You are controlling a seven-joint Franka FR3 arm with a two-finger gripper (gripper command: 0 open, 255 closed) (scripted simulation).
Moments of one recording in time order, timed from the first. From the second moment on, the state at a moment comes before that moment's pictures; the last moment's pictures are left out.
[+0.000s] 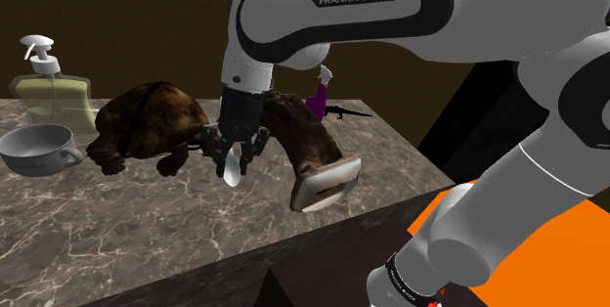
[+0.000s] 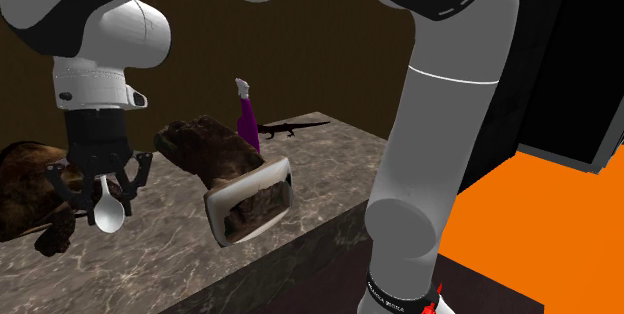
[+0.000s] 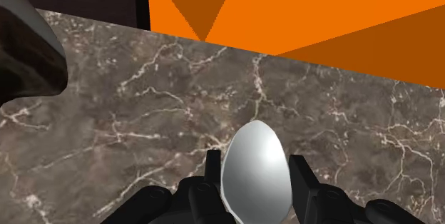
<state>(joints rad) 0.17 -0.10 0.39 -2.09 0.40 1.83 0.54</state>
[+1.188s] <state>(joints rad) 0.16 -0.14 0.37 -1.90 0.39 1.60 0.60</state>
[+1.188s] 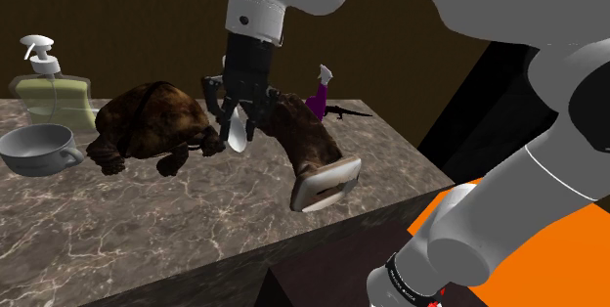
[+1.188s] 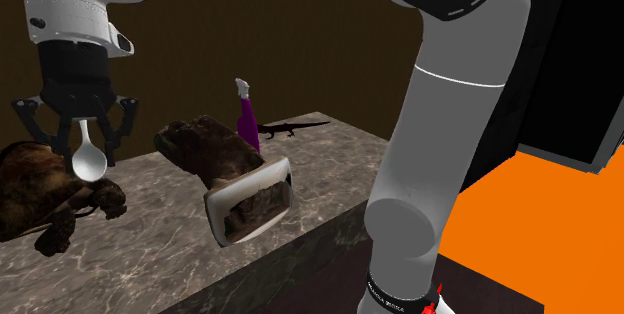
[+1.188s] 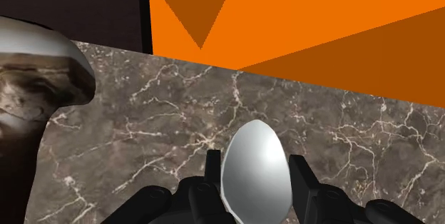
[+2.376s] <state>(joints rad) 0.14 -0.23 0.33 -1.82 0.41 1.41 0.60</state>
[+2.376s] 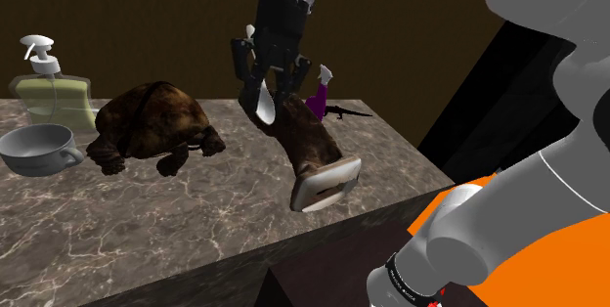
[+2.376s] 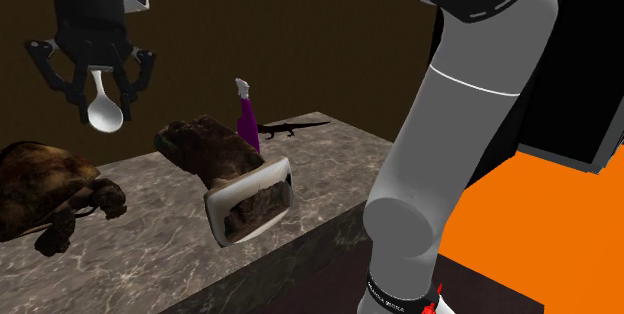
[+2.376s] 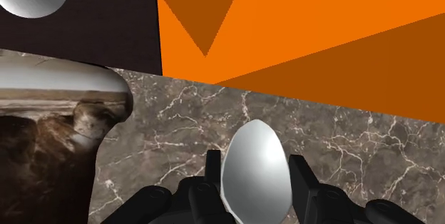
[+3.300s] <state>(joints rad) 0.14 -0.27 0.34 -2.02 0.42 1.58 0.53</state>
